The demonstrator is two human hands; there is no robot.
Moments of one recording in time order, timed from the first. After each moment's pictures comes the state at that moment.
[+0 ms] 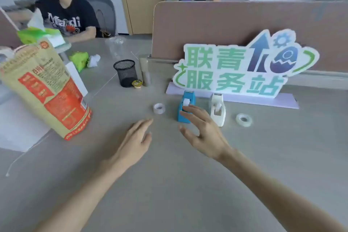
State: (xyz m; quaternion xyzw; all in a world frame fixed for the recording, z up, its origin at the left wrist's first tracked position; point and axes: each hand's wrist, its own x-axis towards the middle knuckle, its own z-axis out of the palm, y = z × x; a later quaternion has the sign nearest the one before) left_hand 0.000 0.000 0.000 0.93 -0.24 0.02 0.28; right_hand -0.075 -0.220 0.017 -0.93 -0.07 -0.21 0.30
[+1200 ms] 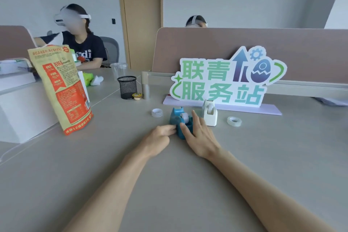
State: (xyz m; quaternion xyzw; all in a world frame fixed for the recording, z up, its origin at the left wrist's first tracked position) left_hand -0.030 -0.047 -0.022 0.82 -0.30 -0.13 0.47; right_hand -0.106 -0.197 -0.011 -0.94 0.08 -0.15 0.29
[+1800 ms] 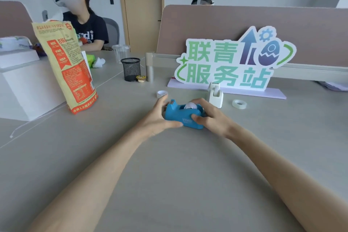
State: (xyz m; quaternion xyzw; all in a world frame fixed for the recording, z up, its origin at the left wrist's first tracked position) left_hand -0.028 -0.024 -0.029 0.76 -0.29 -0.13 0.57; right_hand -0.122 -0.214 -0.005 -0.90 -0.03 -0.10 0.41
